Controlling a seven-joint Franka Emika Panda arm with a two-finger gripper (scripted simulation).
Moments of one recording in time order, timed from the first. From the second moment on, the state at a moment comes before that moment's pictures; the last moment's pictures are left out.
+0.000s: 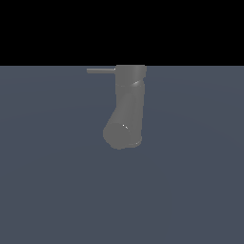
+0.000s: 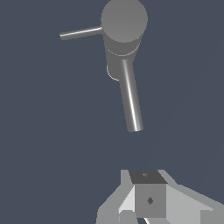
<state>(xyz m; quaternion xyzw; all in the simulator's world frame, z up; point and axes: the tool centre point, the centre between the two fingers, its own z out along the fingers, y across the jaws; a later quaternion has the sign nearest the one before) -0.210 0.050 0.452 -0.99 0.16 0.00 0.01</state>
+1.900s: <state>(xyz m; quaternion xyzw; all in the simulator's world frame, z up) -0.053 0.128 0.347 -0.85 0.53 0.00 0.01</state>
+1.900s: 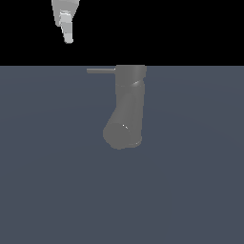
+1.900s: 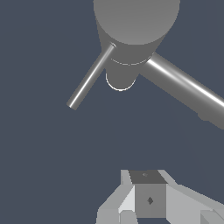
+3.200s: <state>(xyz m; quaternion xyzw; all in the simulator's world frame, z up) 0.065 0.103 0.289 -0.68 0.73 -0.01 0.01</state>
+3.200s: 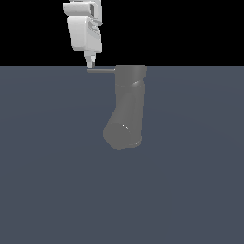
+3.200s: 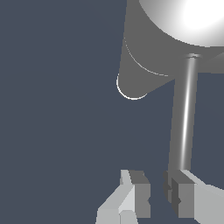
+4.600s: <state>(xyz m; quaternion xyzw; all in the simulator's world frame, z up) 0.040 0.091 0.270 -0.65 0.76 0.00 0.00</state>
